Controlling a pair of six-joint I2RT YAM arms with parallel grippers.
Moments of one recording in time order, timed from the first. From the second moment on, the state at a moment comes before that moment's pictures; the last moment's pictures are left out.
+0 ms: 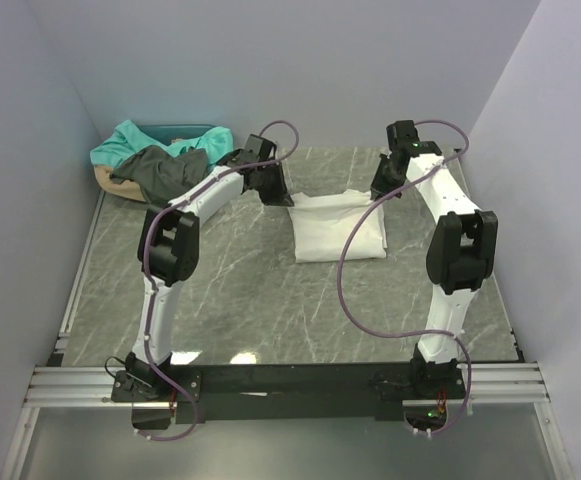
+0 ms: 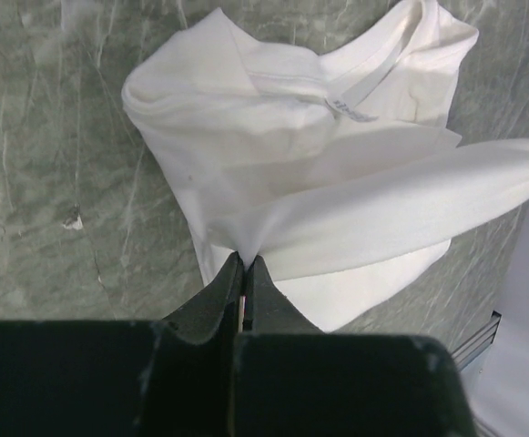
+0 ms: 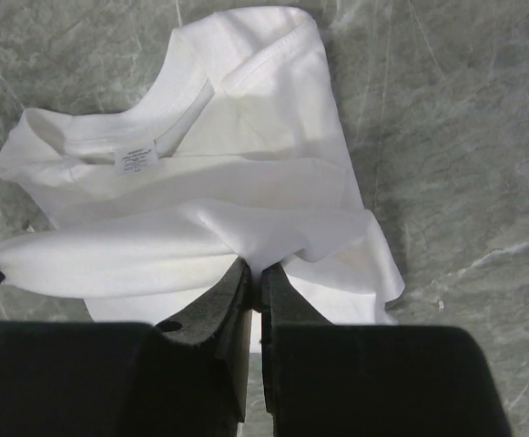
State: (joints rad) left arm -0.45 2.22 1.90 -0.56 0.32 -0.65; right arm 0.11 1.99 1.78 -0.88 -0.02 0.49
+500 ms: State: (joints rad) left arm -0.42 2.27 2.04 -0.57 0.25 -0.65; right arm 0.10 2.10 2.00 -0.90 -0.02 0.47
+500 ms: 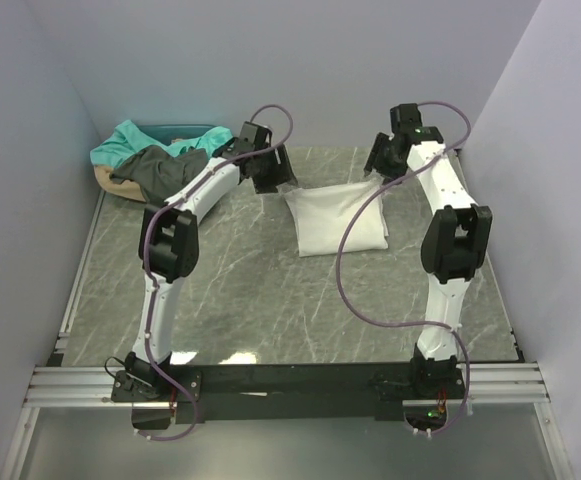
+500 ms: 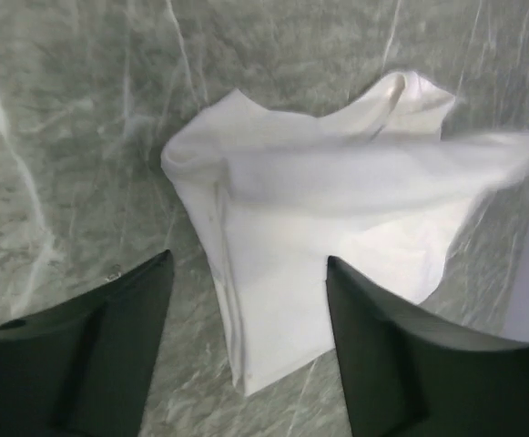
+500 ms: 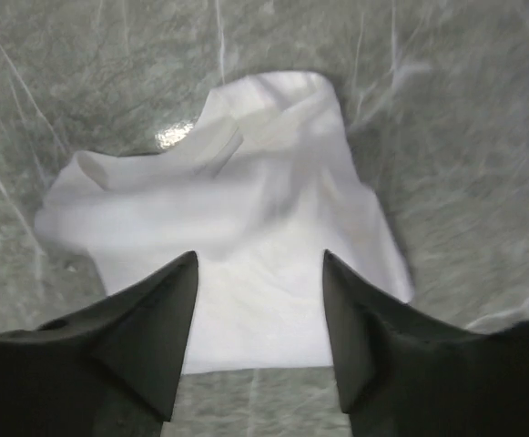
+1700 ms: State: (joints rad) left arm -0.52 2.21 1.82 -0.54 0.17 -0.65; right arm -0.19 1.82 1.37 -0.53 -0.48 0.34
